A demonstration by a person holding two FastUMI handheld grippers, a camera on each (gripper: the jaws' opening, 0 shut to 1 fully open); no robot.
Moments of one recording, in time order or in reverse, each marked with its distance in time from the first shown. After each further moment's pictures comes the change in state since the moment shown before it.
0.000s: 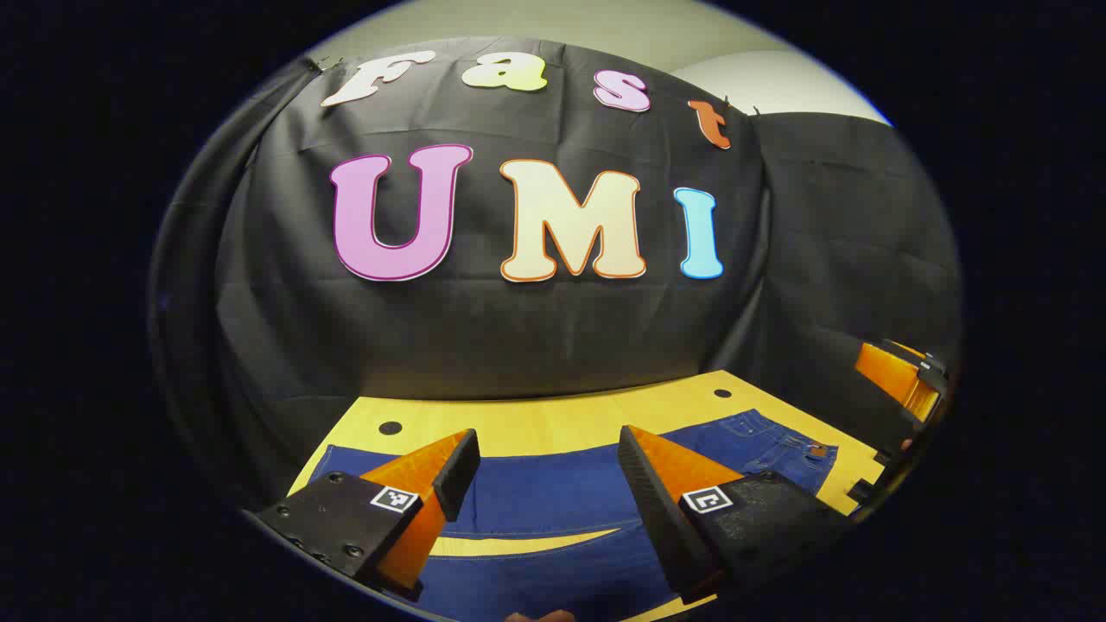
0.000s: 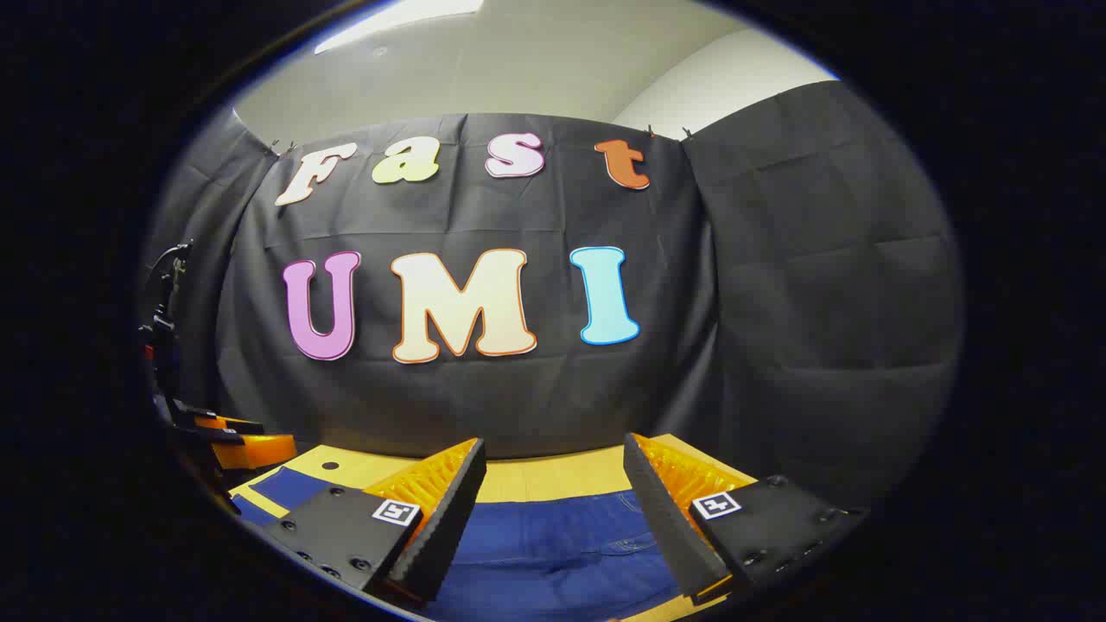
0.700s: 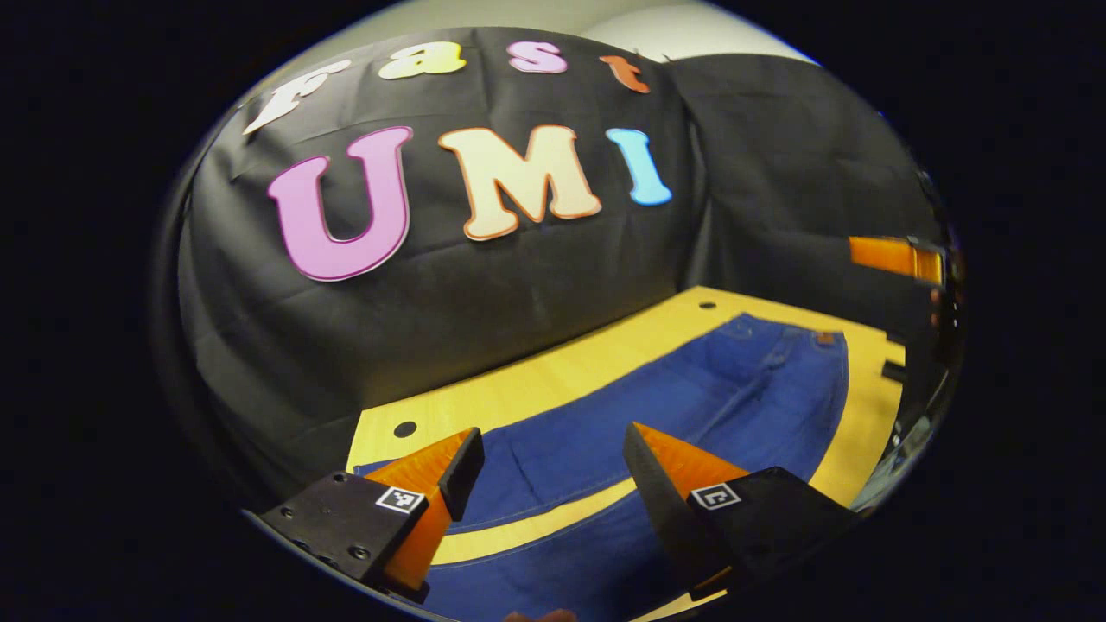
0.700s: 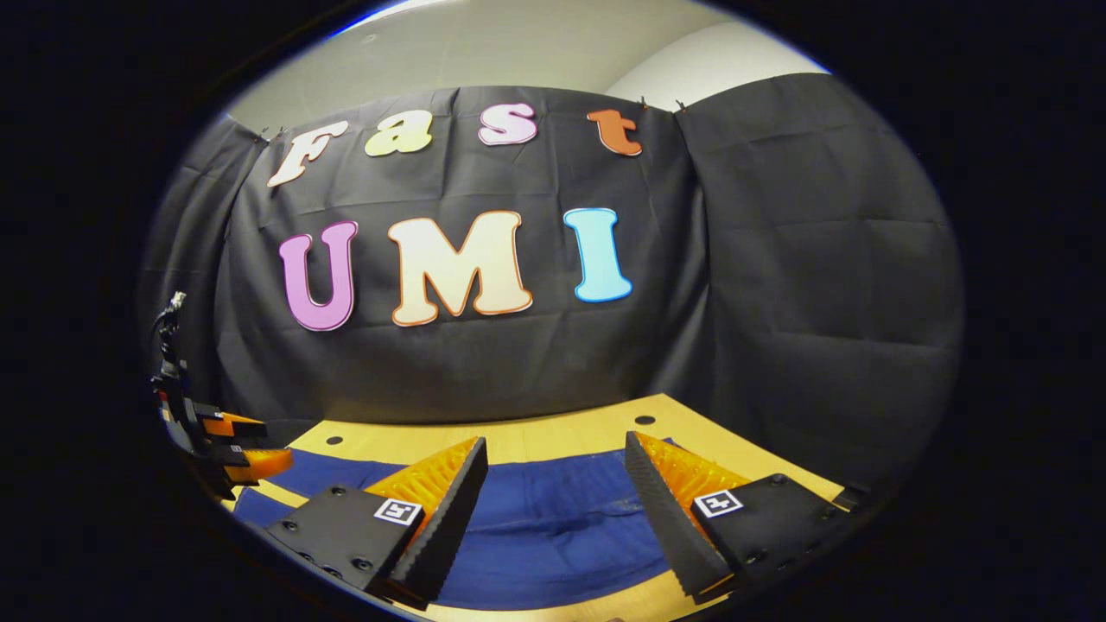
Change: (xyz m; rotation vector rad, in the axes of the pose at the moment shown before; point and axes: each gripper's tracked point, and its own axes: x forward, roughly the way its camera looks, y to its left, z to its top) left arm -0.022 0.046 -0.074 0.327 0.141 -0.200; right arm -0.041 0.008 -0.043 0.014 0.149 -0.029
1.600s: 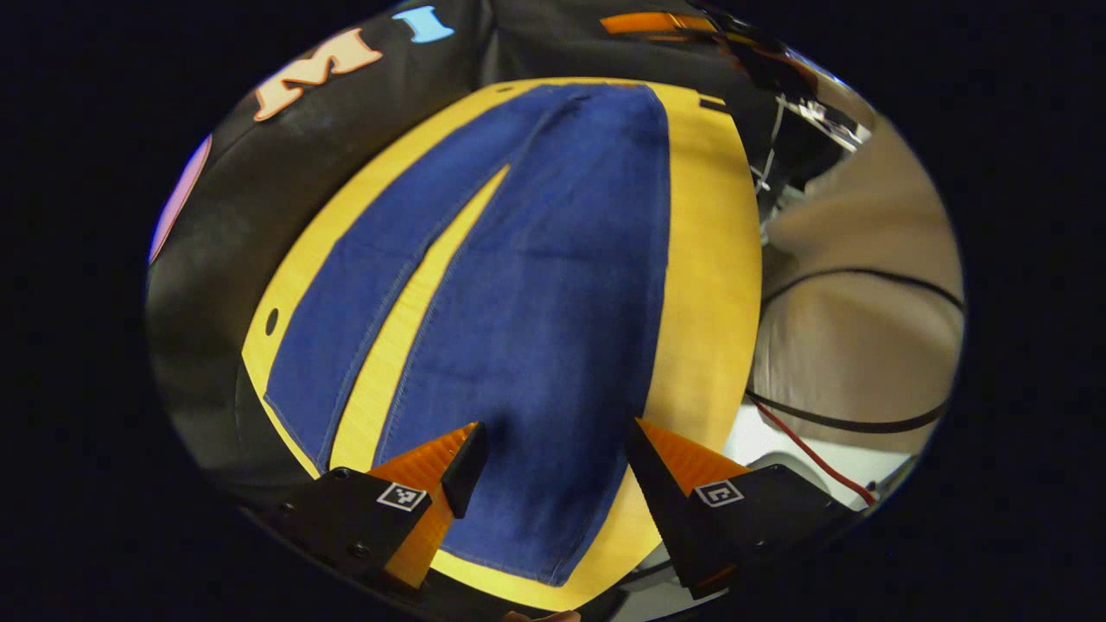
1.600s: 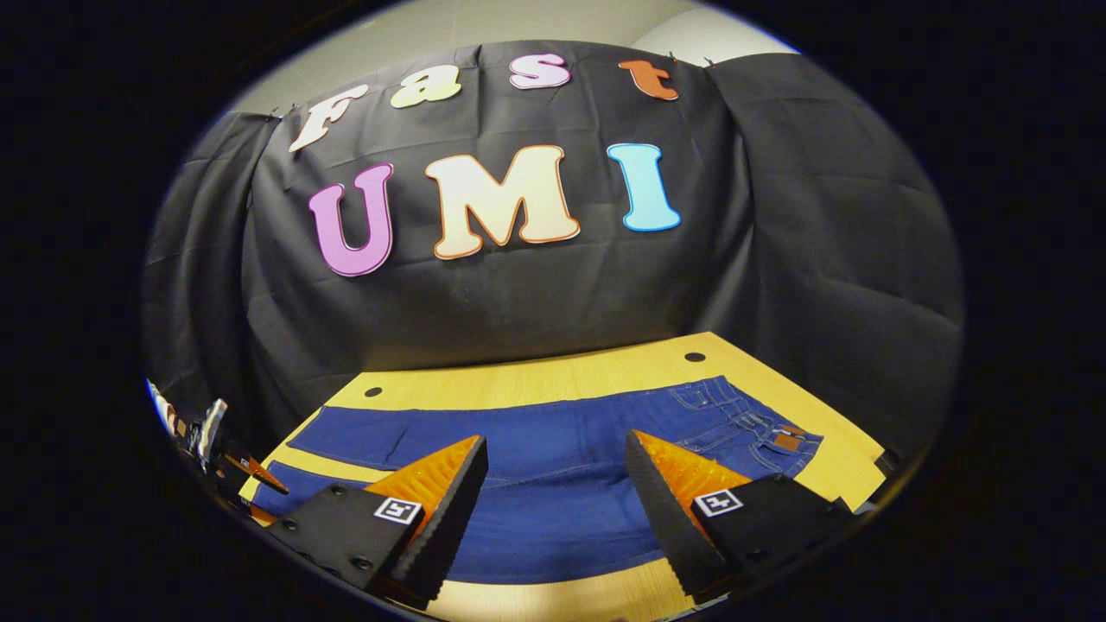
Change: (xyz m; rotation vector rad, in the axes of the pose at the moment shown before) left arm -0.136 0.000 -0.242 0.401 0.699 -0.564; right arm 0.003 0.056 -0.072 0.000 0.203 0.115
